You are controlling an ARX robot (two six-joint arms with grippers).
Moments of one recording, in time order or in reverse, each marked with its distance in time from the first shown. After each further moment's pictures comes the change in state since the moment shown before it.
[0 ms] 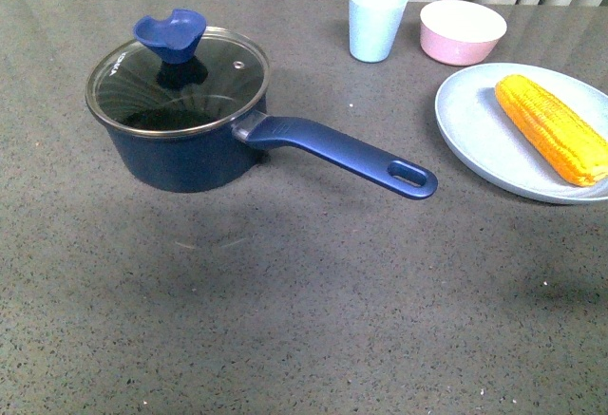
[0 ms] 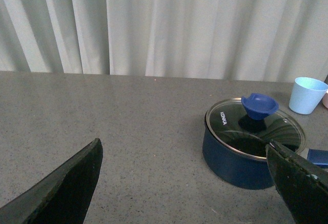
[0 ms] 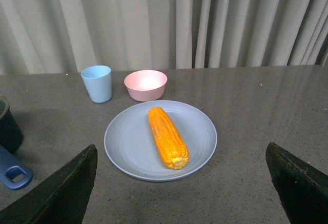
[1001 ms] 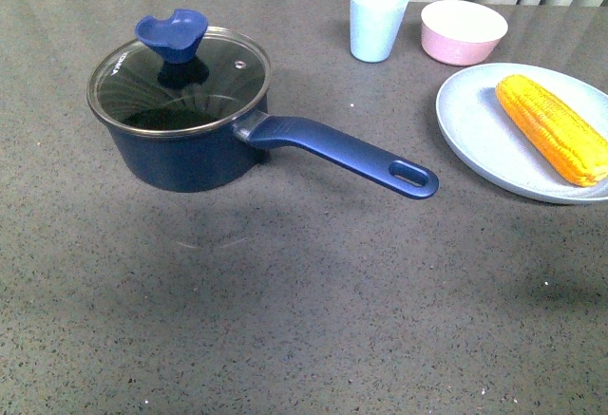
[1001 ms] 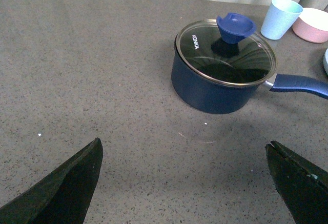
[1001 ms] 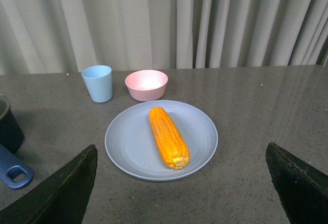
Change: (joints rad) left arm 0.115 0.341 0.141 -0.150 0.270 -0.012; right arm 0.000 0.000 0.000 0.000 0.000 0.000
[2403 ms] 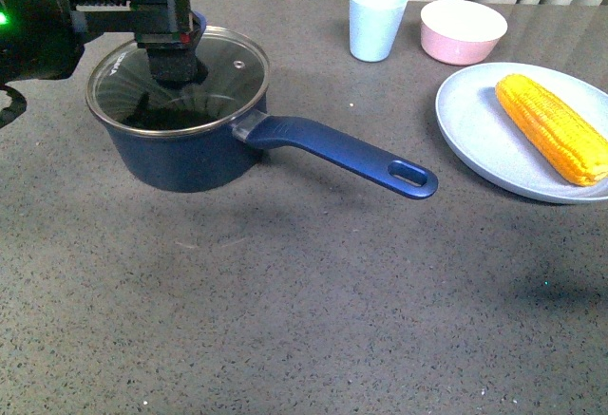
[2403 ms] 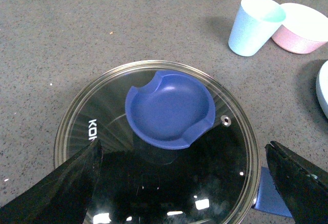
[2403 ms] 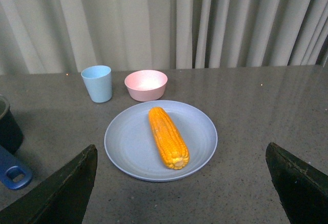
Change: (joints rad) left arm -0.401 1.366 0.539 0.798 -0.224 -0.118; right arm 0.000 0.000 0.000 0.000 0.000 0.000
